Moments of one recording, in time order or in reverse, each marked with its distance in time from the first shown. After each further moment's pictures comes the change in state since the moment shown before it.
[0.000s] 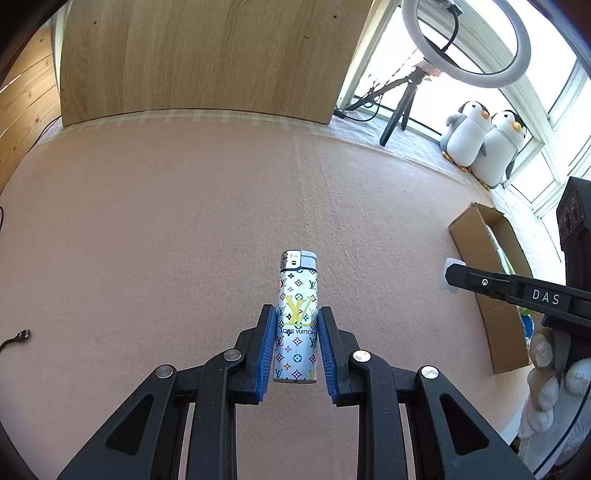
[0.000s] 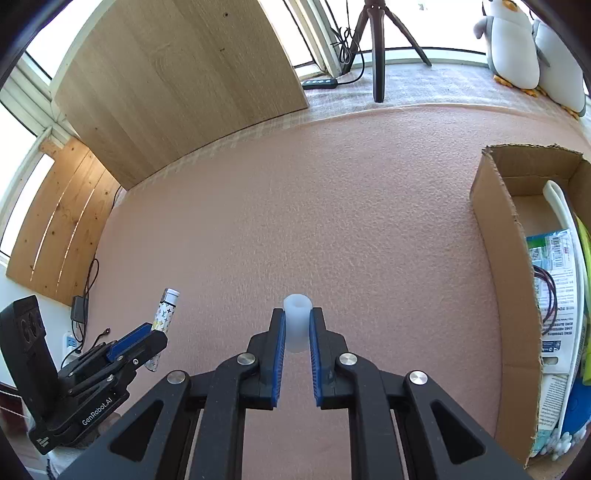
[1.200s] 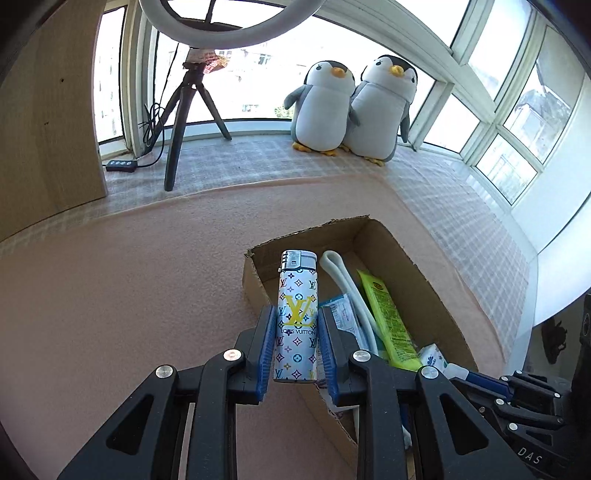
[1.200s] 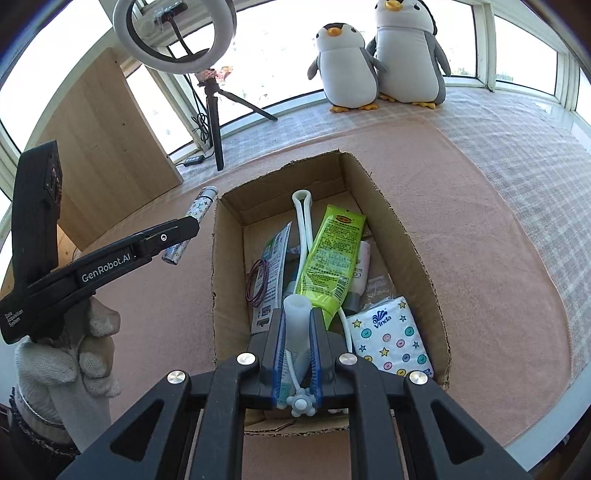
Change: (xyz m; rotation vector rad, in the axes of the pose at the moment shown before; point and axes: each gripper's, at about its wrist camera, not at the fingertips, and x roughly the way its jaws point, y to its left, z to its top) left arm 0.077 -0.282 0.063 0.294 -0.002 -0.183; right arm -0.134 -0.170 -0.047 0.138 -0.185 -0.169
